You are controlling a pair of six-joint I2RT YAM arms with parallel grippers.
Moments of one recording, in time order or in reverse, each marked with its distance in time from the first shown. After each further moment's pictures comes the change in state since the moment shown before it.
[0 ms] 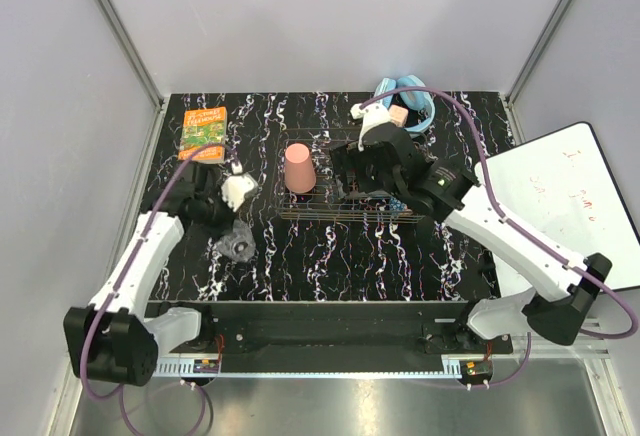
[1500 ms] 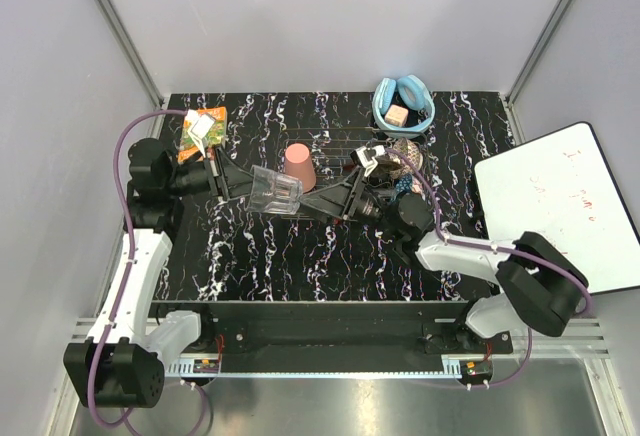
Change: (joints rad) left arm 0.113 -0.142 0.040 0.940 0.964 -1.373; right arm -0.015 0.046 -0.866 1.957 -0.711 1.140
